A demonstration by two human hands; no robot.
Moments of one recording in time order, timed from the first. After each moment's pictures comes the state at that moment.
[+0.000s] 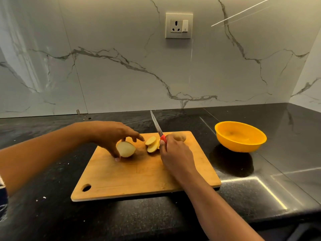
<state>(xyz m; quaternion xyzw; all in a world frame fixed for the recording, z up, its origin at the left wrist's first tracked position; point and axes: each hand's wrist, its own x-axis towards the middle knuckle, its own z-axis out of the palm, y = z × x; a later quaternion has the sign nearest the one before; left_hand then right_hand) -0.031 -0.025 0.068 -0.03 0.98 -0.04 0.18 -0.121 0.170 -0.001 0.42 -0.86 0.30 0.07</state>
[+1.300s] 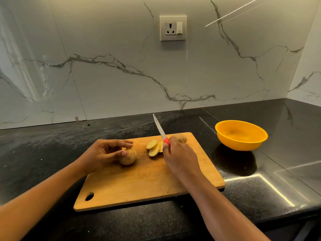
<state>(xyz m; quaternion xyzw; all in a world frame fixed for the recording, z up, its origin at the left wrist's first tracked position) 0.016 -0.038 0.005 -0.08 0.89 0.42 -0.16 -0.124 0.168 -0.007 0.39 -0.85 0.32 0.09</state>
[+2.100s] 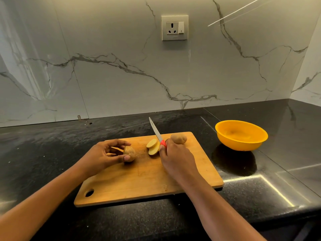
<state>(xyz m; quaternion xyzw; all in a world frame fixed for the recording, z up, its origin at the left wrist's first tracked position) 0.024 -0.020 0.003 -0.15 0.89 0.40 -0.16 -0.117 0.169 -0.005 0.41 -0.85 0.31 0.07</state>
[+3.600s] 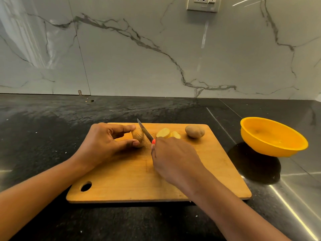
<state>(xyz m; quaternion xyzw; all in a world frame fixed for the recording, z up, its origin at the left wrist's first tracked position) 0.014 -0.015 -0.005 -0.18 0.86 0.35 -0.31 -0.081 0.146 0.028 0.52 -0.85 0.10 -0.02</state>
